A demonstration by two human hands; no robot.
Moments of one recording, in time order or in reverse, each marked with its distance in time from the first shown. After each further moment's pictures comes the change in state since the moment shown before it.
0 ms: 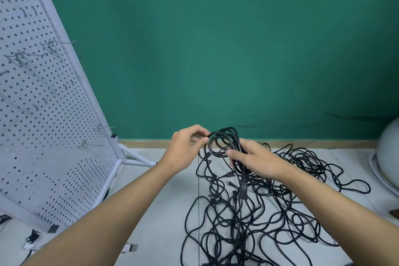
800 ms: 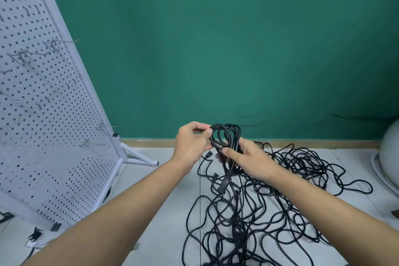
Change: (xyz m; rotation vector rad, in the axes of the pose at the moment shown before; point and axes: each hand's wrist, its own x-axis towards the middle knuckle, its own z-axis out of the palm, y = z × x) left_hand 0.002 0.024 0.019 -0.569 0.196 -0.351; right_hand 0.007 -0.004 0.023 0.221 0.114 -0.024
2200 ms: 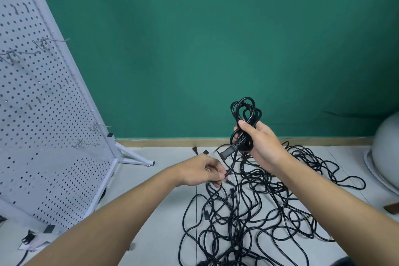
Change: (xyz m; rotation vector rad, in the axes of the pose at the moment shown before) left_hand -0.012 -0.033 -0.007 0.558 -0.808 -0.109; right_hand 0.008 -0.009 -0.027 0.627 0.275 0.077
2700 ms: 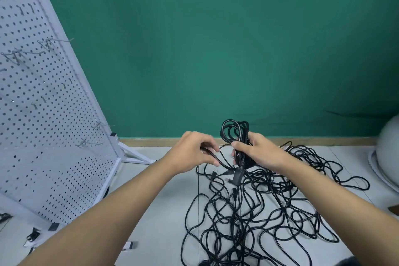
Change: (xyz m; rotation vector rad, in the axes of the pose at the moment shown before) left_hand -0.008 0.014 -0.031 0.294 0.408 0.233; right_hand -0.002 0.005 -0.014 -0.652 -0.233 0.075
